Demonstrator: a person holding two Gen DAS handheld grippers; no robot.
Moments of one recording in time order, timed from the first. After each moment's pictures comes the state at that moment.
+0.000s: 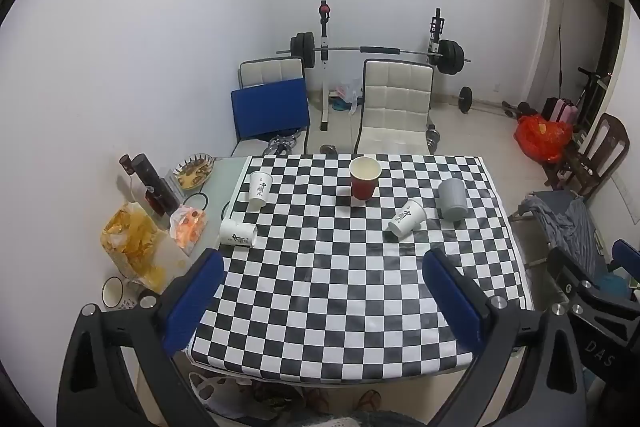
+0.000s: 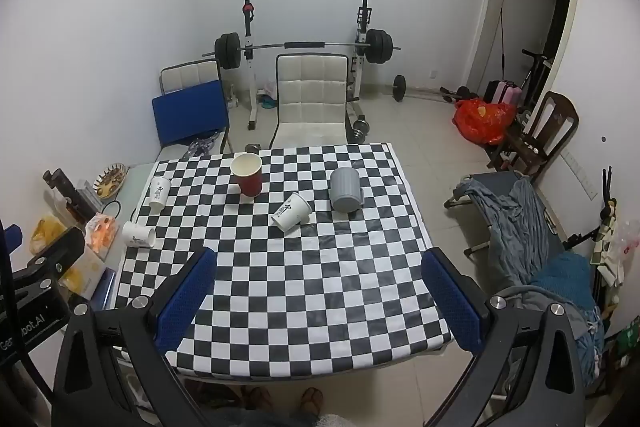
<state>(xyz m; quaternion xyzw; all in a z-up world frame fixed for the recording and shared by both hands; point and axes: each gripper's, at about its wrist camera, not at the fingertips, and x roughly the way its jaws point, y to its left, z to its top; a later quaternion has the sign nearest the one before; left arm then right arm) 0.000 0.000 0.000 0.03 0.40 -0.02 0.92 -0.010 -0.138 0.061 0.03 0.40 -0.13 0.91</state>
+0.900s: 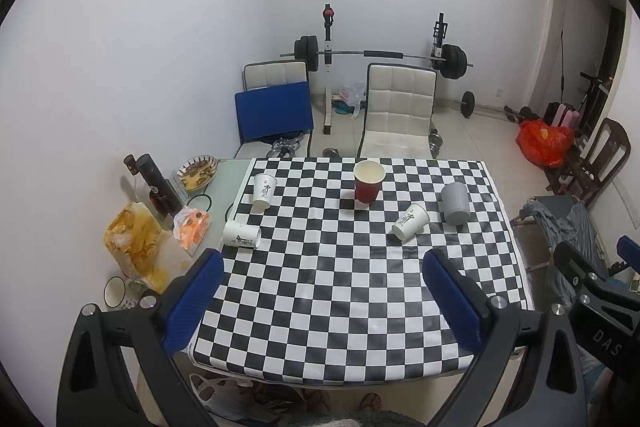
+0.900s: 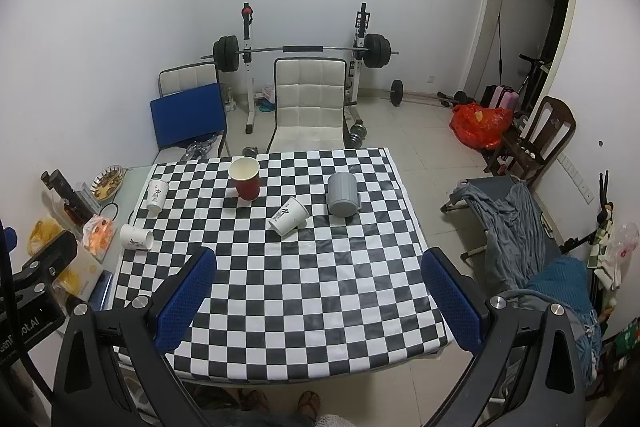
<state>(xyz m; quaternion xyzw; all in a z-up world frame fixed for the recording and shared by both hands) 0.009 0.004 0.003 0.03 0.40 -0.01 0.92 -0.011 -0.140 0.064 0.03 0.40 -0.13 0.91</state>
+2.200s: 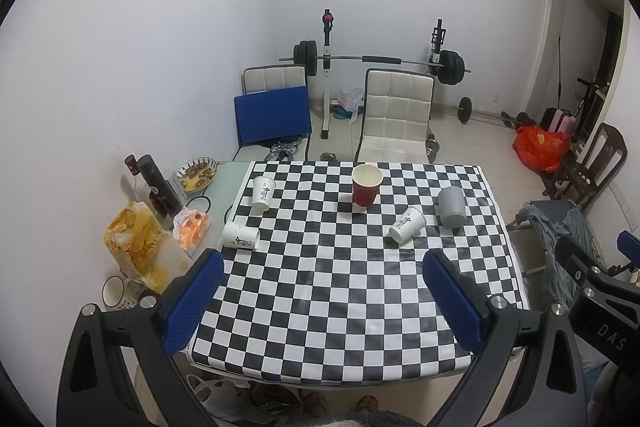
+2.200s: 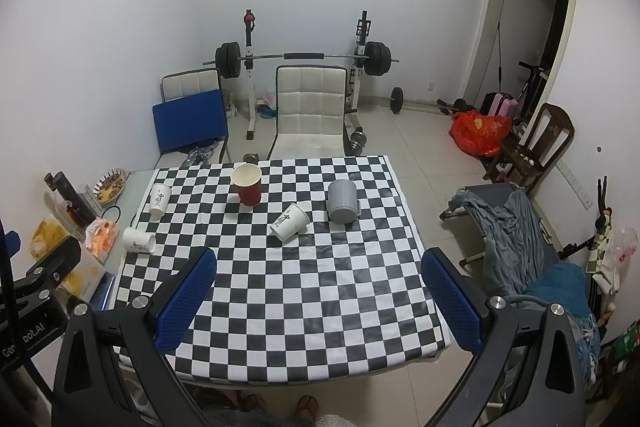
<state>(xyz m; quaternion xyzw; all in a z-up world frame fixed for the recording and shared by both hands) 0.003 0.004 0.021 0.02 0.39 -0.02 0.92 -0.008 -0.133 0.091 0.02 0.39 -0.13 0.91</state>
